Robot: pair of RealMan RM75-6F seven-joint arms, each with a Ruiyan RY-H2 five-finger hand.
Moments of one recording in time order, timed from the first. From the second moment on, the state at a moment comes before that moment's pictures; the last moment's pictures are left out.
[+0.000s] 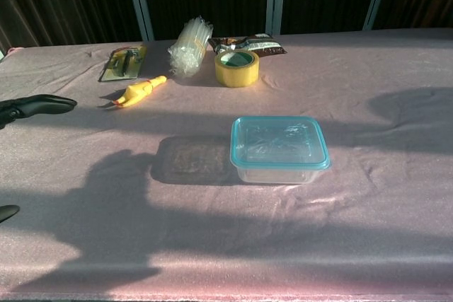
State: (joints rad) left arm -0.33 -1.26 0.12 -1.56 1.97 1.37 -0.19; right arm -0.04 -1.11 -0.03 -1.60 -1.70 1.61 -0.14
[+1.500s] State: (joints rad) left arm -0.86 -1.88 -0.17 -1.16 1.53 0.84 -0.14; right arm -0.04 -1.03 -0.03 -1.59 -1.65 1.59 0.03
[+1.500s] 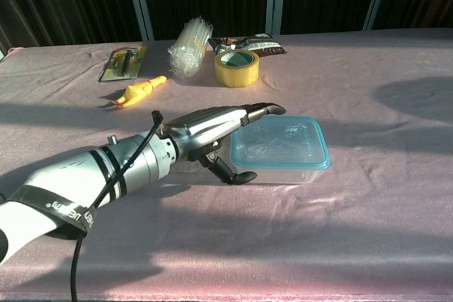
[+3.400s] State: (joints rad) left arm -0.89 -1.91 -0.09 -1.17 1.49 0.88 -0.07; right arm 0.46 -1.55 -0.01 -1.29 -1.84 1.22 -0.03
